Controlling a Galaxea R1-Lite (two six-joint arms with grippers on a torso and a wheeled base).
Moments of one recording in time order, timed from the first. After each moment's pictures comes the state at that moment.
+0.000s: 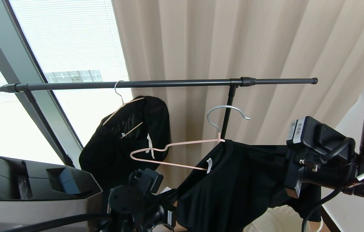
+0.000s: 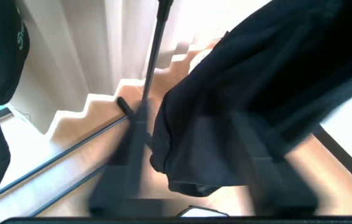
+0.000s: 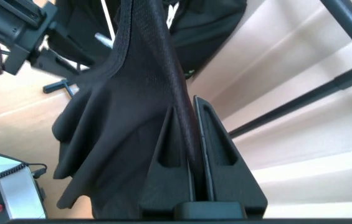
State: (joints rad) left arm -0.76 2.20 -0.30 -1.57 0.09 -0.20; right arm 0.56 1.41 -0.65 -0.42 0.22 -0.56
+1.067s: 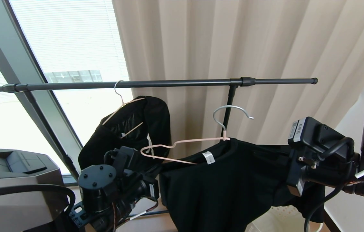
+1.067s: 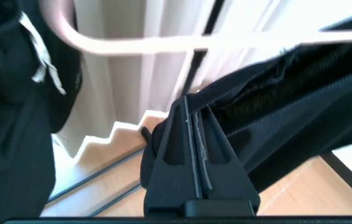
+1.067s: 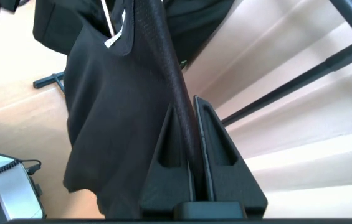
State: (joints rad) left arm -0.60 2.07 -0.31 -1.57 0.09 -0.14; right arm 0.52 1.41 -0.63 -0.42 0.20 -0.56
